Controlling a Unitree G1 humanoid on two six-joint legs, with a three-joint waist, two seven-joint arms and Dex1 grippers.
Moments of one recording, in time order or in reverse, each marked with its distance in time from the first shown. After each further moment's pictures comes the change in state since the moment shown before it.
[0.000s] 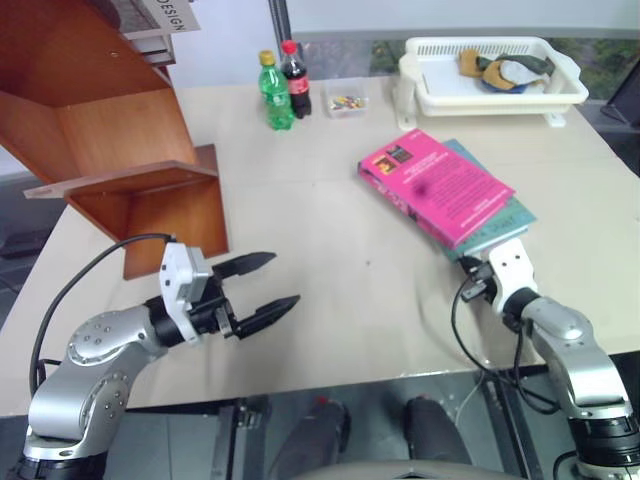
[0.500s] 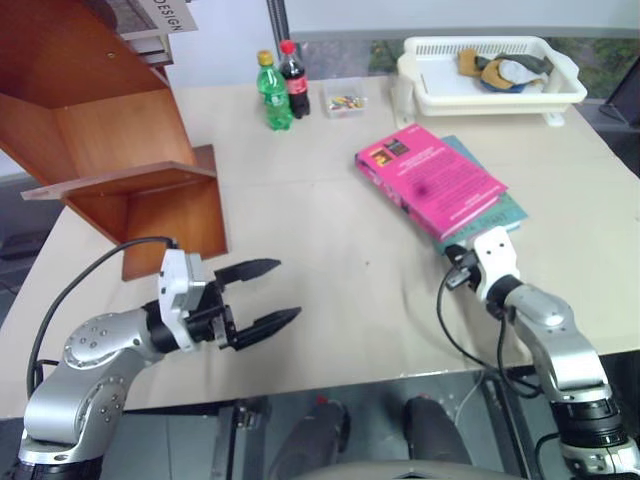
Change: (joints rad) left arm 0.027 0.027 0.001 -0.019 -0.027 -0.018 -0.097; right arm -0.081 0.044 0.054 0.067 -0.008 -0.049 0.006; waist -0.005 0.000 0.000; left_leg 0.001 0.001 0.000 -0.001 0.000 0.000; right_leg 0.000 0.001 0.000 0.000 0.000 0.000
